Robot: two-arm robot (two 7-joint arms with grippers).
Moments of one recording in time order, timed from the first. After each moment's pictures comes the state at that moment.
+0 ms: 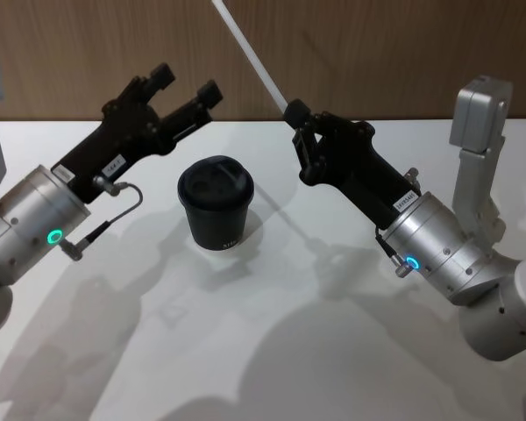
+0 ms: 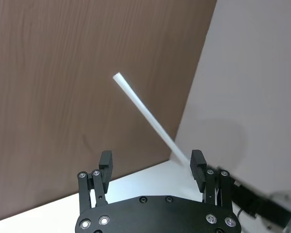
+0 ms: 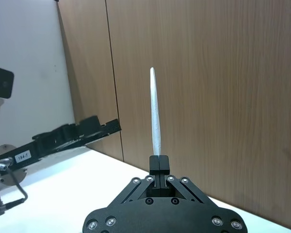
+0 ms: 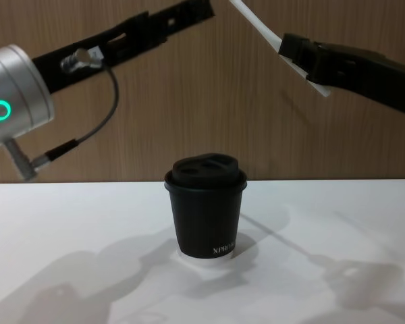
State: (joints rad) left arm -0.29 0.36 0.31 -1.65 -0.81 0.01 -0.52; right arm 0.17 0.26 -0.27 -1.70 0.45 -0.03 0.47
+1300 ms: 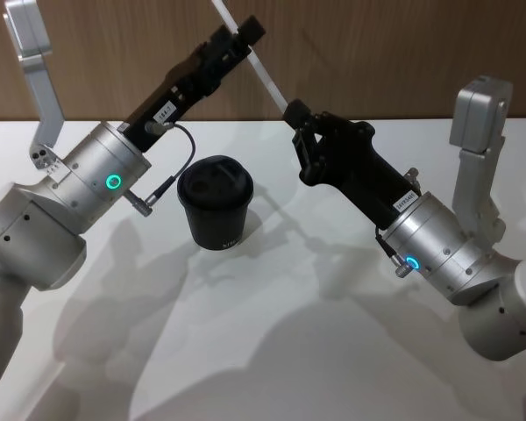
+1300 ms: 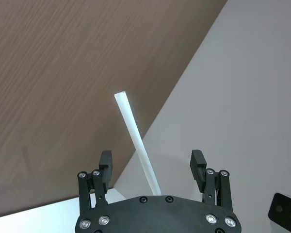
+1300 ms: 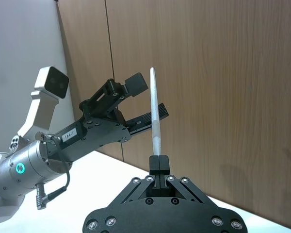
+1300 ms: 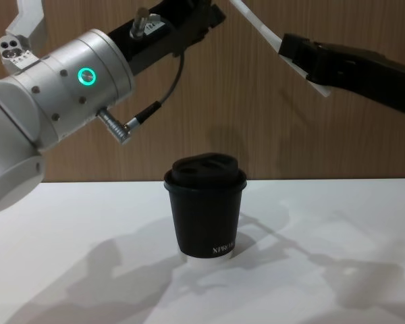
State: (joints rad) left arm -0.48 0.19 0.37 -1.39 -1.08 0.11 -0.63; right arm 0.17 0.26 -0.27 -1.70 0.45 -0.03 0.47
